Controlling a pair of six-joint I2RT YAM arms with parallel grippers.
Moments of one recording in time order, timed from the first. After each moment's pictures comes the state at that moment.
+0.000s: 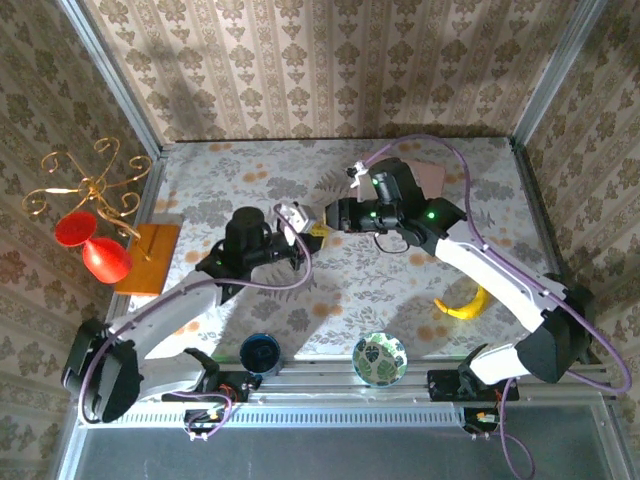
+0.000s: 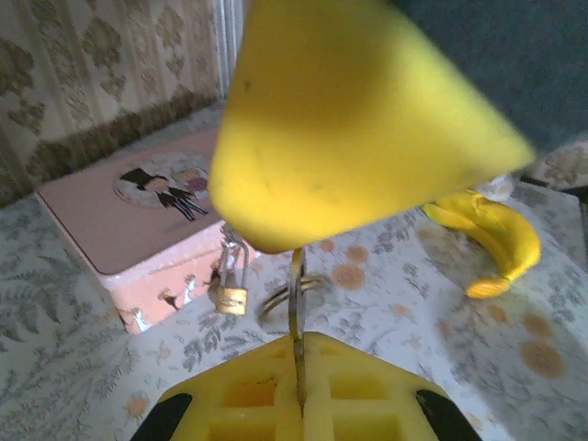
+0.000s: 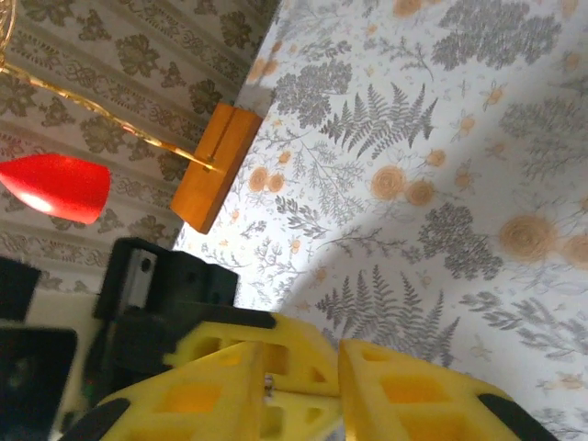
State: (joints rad) left arm -0.67 1.16 0.80 0.03 0.53 0.08; right arm 0.61 1.38 1.34 -0.52 -0.33 0.54
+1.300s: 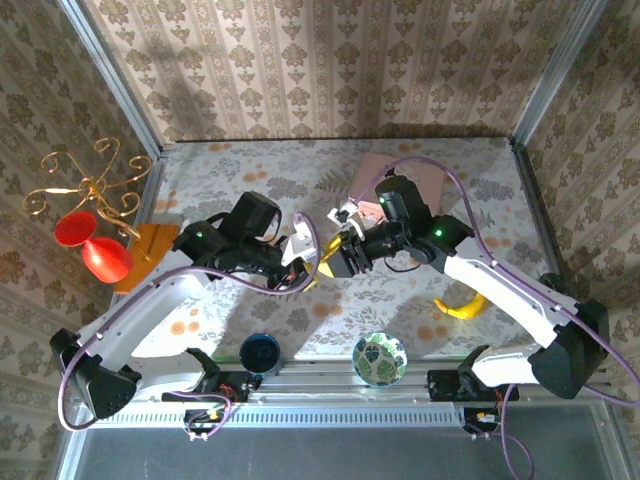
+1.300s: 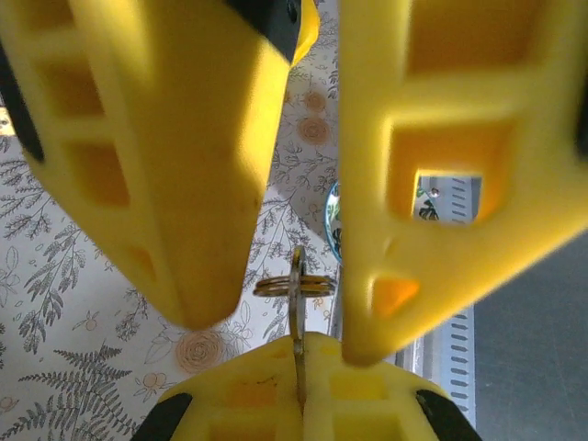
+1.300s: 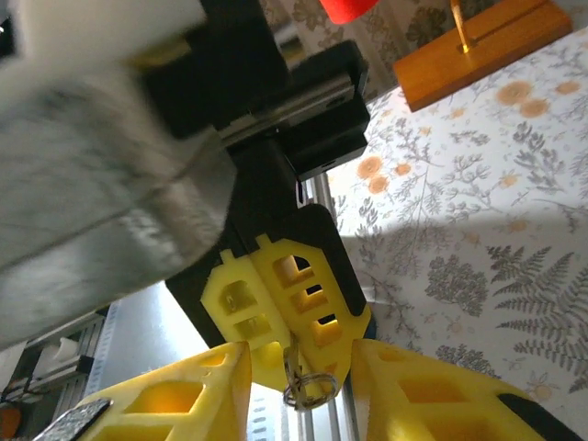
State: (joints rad) left arm -0.77 1.19 1.23 -0.98 0.66 0.39; right arm 0.67 1.34 1.19 -0.48 -0.91 0.07
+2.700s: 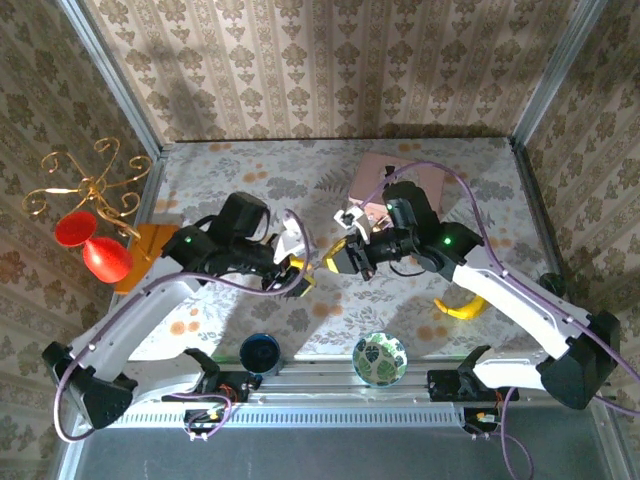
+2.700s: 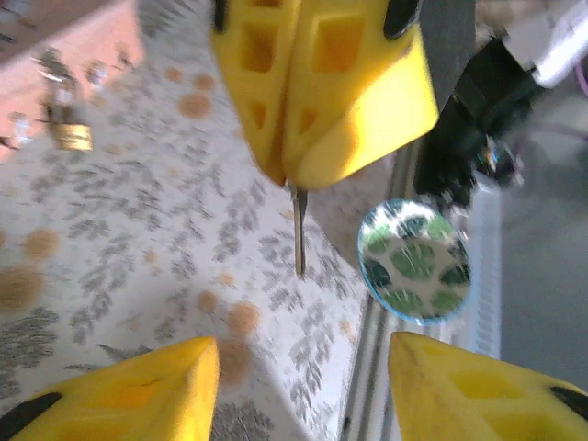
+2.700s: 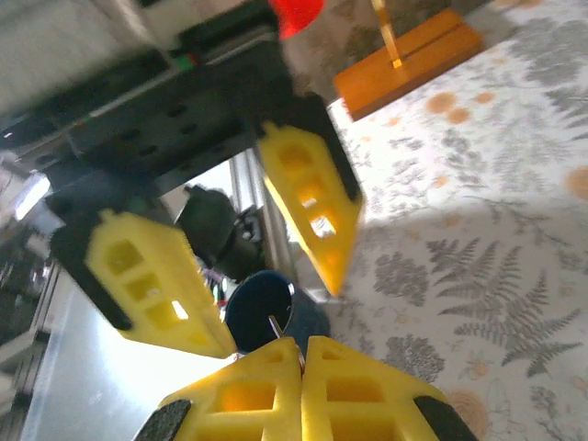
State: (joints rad) left arm -0.68 1.06 1.13 -0.83 0.64 0.27; right arm 0.62 1.22 1.10 -0.41 -0.72 0.16
